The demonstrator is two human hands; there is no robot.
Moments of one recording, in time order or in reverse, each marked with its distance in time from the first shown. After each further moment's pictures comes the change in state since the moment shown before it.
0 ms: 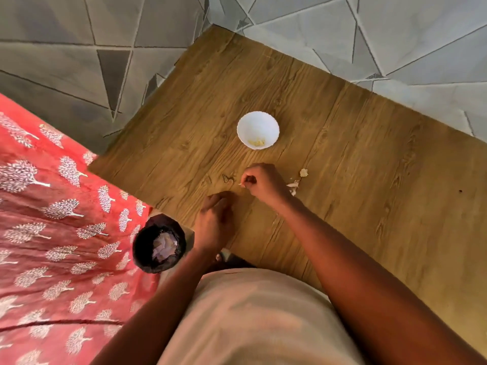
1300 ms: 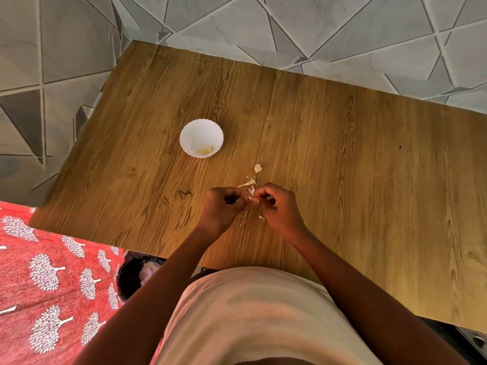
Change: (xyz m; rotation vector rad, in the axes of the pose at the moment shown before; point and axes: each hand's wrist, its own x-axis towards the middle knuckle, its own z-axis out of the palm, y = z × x) left_hand 0.062 0.101 0.019 -0.476 -0.475 -0.162; right_hand -0.125 0.032 -0.037 0.404 0.432 0.261
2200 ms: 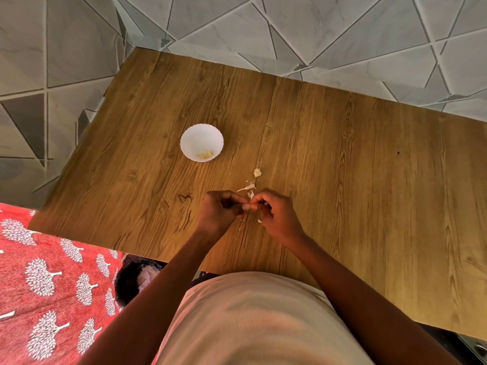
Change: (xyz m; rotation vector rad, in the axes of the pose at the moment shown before) left_hand -0.004 0.007 0.001 -0.094 0.035 -0.031; right_hand 0.000 0.002 0.000 -0.121 -0.048 -0.128
